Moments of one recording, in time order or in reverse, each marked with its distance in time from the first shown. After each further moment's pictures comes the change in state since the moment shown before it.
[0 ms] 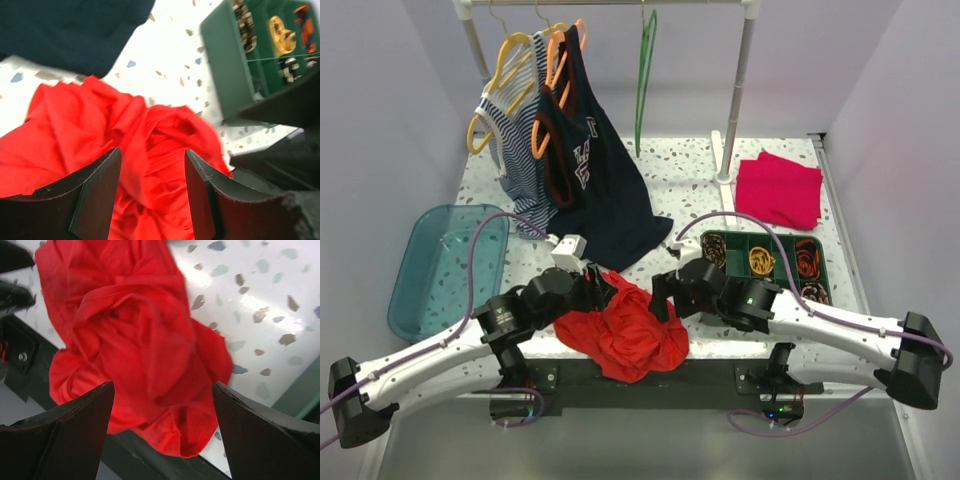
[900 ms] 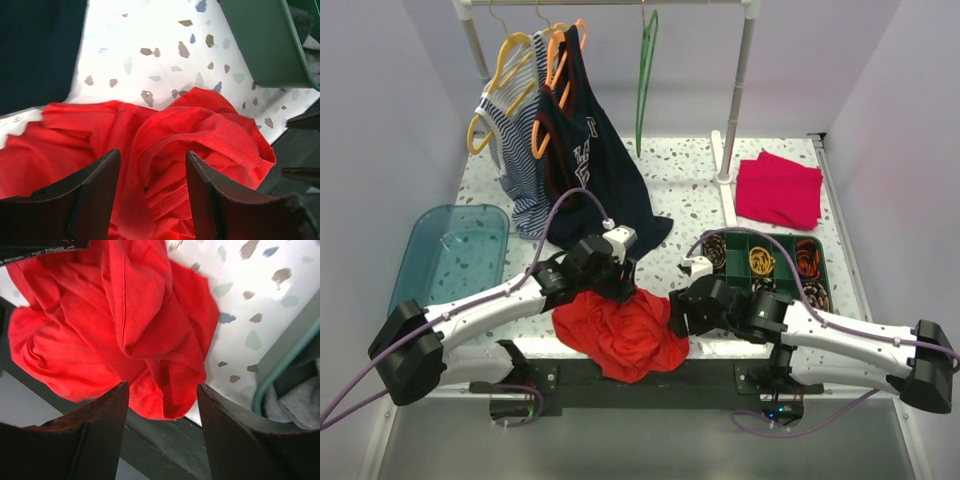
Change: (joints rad) left arm 0.140 0.498 0.165 0.086 0.327 0.358; right arm 0.077 -0.108 -0.082 -0.143 0.017 0.084
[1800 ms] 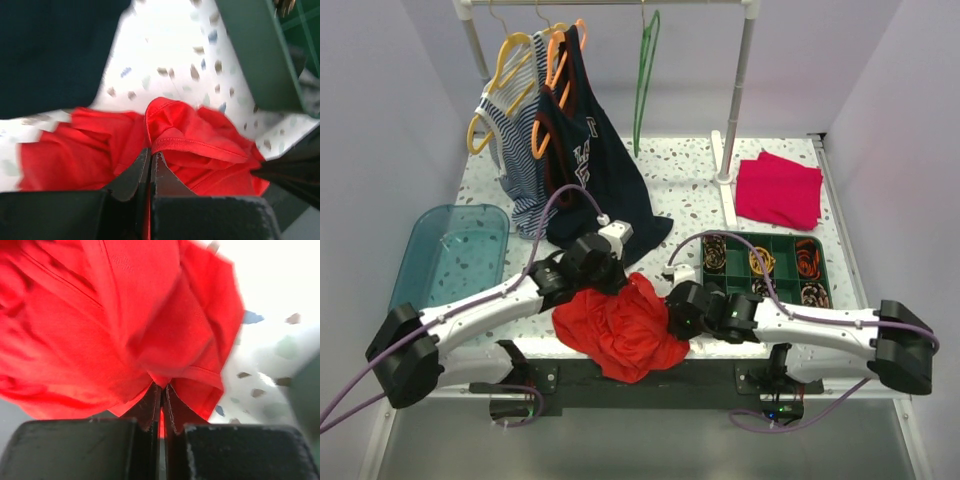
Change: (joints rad) left arm 0.006 0.000 -0.005 0.024 -0.015 -0.040; right arm 0.042 0.209 -0.035 0.149 -0.024 0.029
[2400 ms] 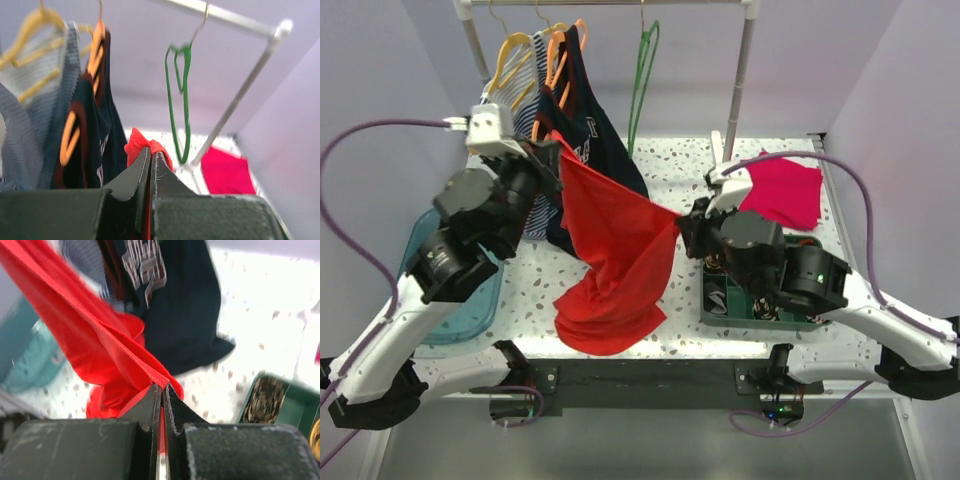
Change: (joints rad) left arm 0.007 -0.185 0.786 -0.159 -0.662 0.145; right arm 0.000 -0.095 0.784 -0.275 0.502 -0.313
